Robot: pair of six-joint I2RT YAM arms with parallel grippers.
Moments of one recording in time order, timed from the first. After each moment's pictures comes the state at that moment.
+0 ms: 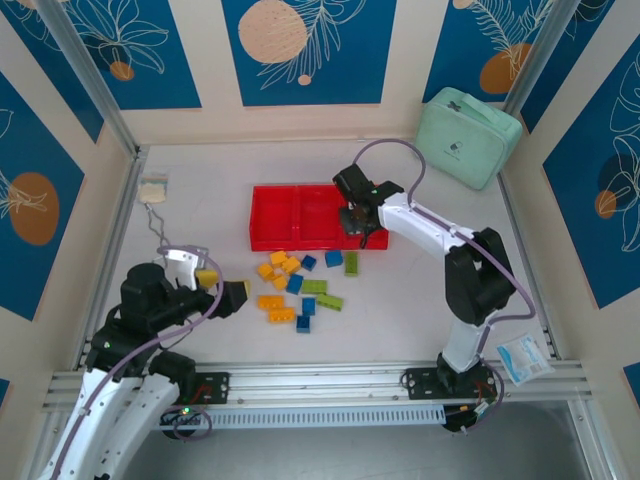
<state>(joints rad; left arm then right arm) -0.33 0.41 0.65 -0.71 0.45 -0.36 0.56 1.80 1.42 -0.79 0.19 0.39</state>
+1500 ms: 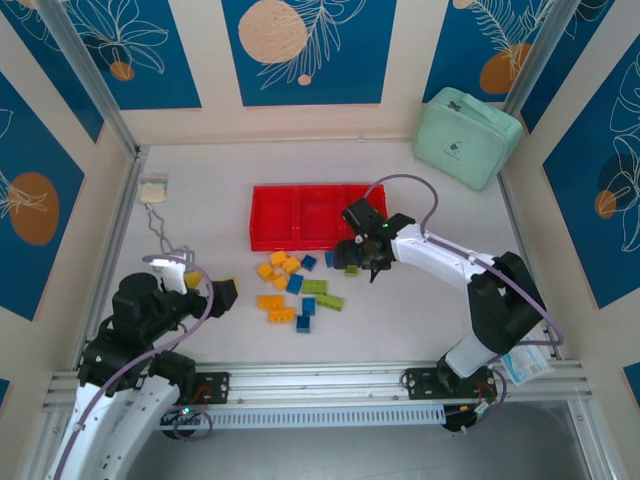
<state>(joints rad) -0.33 0.33 0.67 -0.78 0.26 -0.36 0.64 1.59 1.08 -0.73 0.03 0.59</state>
